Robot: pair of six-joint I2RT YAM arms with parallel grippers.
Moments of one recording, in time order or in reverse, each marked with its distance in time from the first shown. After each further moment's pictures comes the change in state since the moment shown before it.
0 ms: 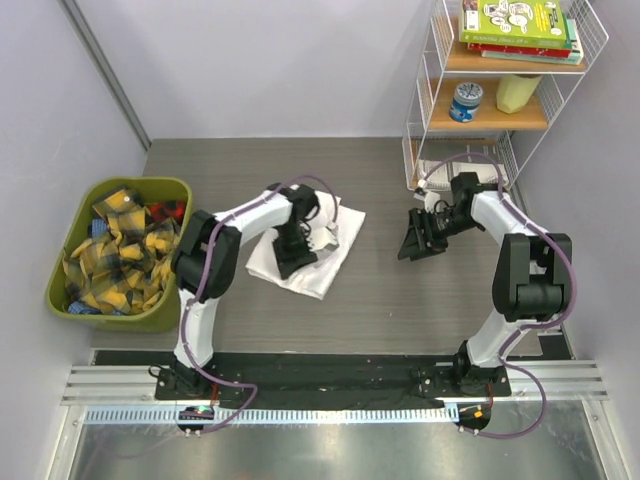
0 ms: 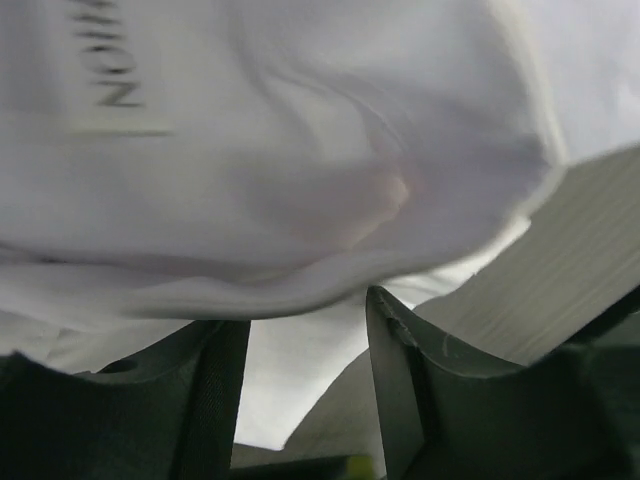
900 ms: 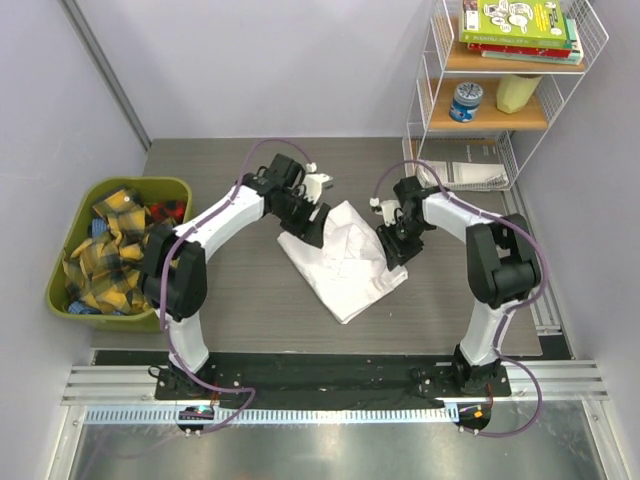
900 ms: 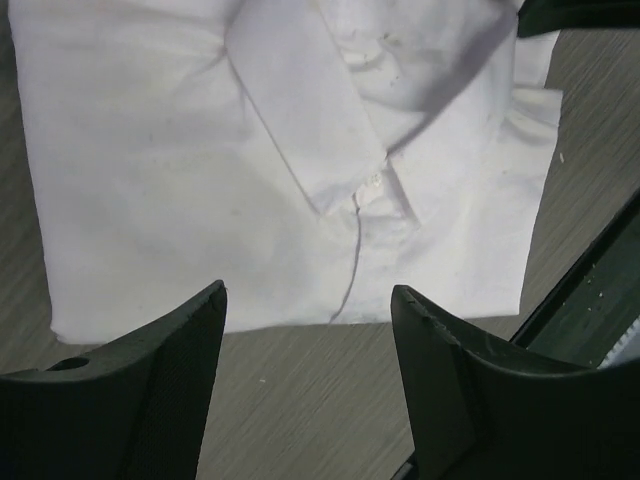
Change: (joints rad) left arm 0.040 -0.233 -0.034 0.388 0.278 -0.678; right arm 0.296 0.112 0.040 0.121 0.484 0.026
